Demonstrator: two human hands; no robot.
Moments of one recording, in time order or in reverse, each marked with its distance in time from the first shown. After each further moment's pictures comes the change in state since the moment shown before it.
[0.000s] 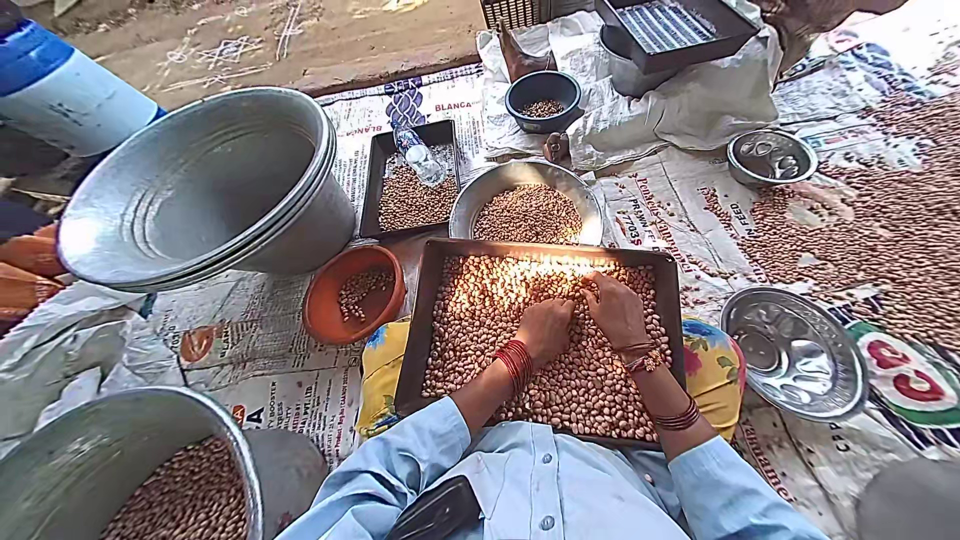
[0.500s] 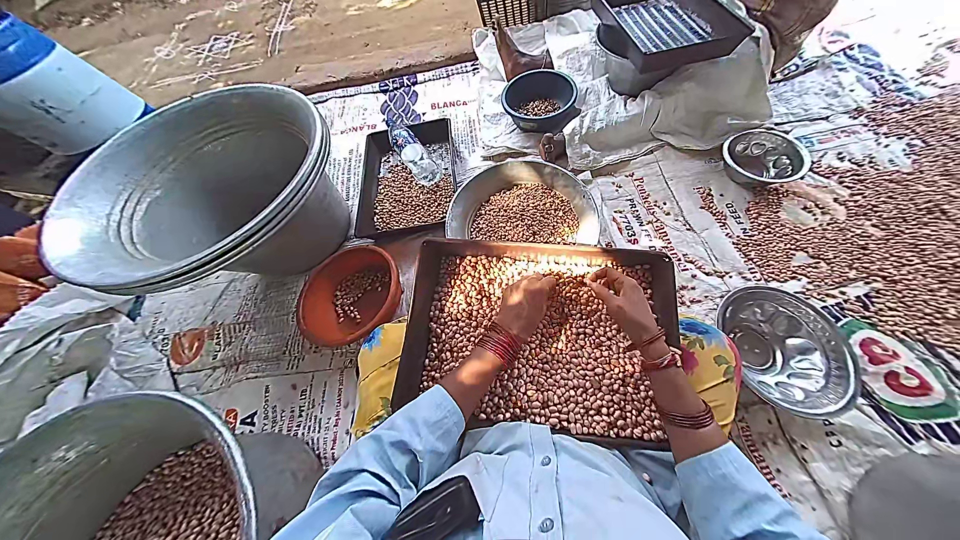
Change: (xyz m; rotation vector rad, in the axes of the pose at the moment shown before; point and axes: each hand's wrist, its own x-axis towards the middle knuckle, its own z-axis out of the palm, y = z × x) left_hand 0.012 -0.029 -0.016 -0.026 0.252 -0.056; right_hand 0.005 0.027 -0.012 0.669 -0.049 0.069
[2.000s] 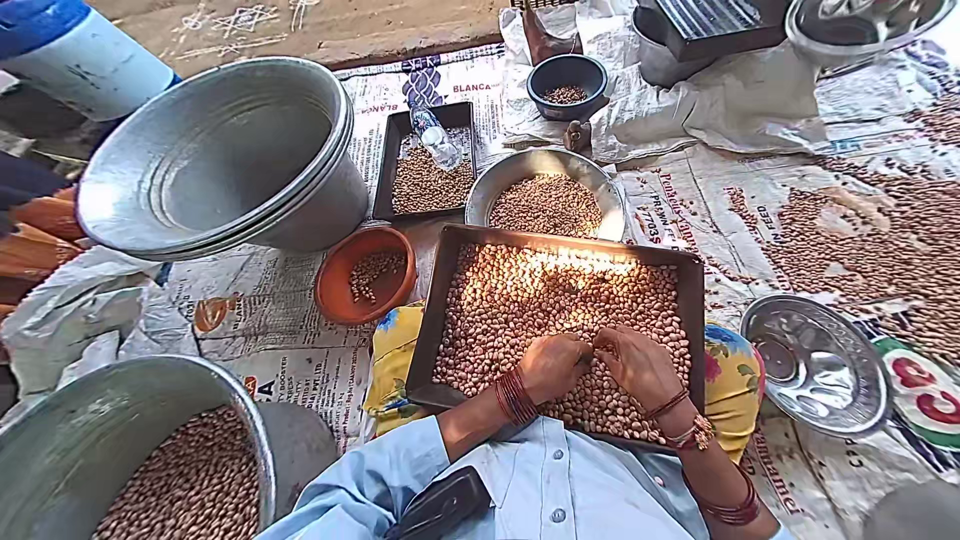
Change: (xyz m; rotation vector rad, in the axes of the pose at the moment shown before) left_hand -0.071 0.019 0.014 -0.238 -0.426 0.159; right_hand -0.077 -0.038 0.015 -0.754 -0.413 0.073
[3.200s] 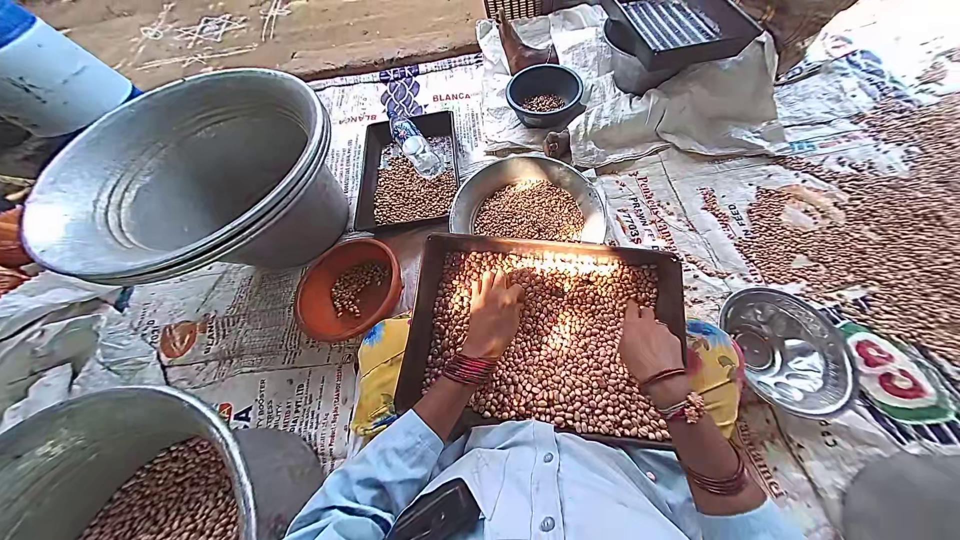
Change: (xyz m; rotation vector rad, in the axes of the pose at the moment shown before) left_hand 0.007 -0.057 -0.039 0.360 0.632 -0.235; right_hand 0.009 -0.011 -0.028 -0.115 0.021 0.466
